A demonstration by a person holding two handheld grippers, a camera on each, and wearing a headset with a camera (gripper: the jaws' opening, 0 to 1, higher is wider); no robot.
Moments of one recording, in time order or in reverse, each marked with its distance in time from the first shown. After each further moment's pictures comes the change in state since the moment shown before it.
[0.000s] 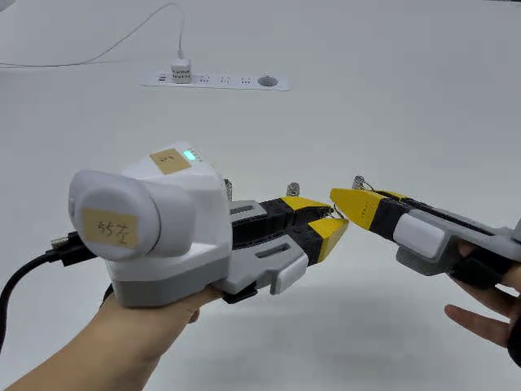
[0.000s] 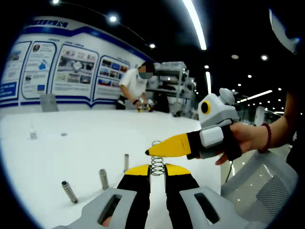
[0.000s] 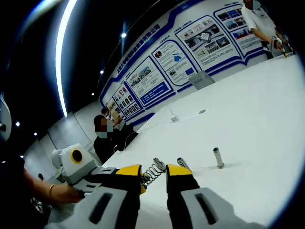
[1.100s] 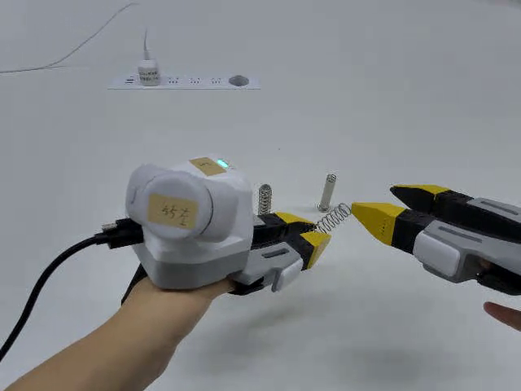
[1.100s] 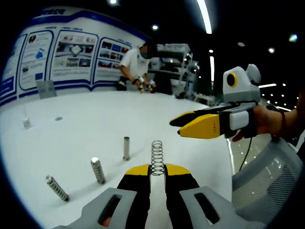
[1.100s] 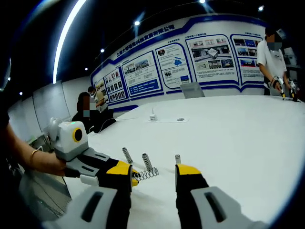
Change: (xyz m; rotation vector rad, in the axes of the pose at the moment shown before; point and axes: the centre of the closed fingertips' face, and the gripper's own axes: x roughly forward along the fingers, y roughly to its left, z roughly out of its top) left arm 0.035 0.014 -0.037 -0.017 0.165 0.016; right arm -0.031 -0.041 0.007 -0.299 0.054 -0.175
